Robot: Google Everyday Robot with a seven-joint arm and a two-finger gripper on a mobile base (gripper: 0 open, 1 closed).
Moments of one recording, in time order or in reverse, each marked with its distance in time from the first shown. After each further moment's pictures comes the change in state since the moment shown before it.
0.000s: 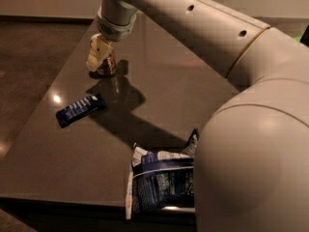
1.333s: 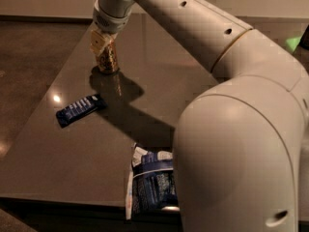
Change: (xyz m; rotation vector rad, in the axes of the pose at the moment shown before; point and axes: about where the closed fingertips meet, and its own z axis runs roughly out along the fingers) arm -0.027 -0.009 0.008 -0.053 -0.050 -0.023
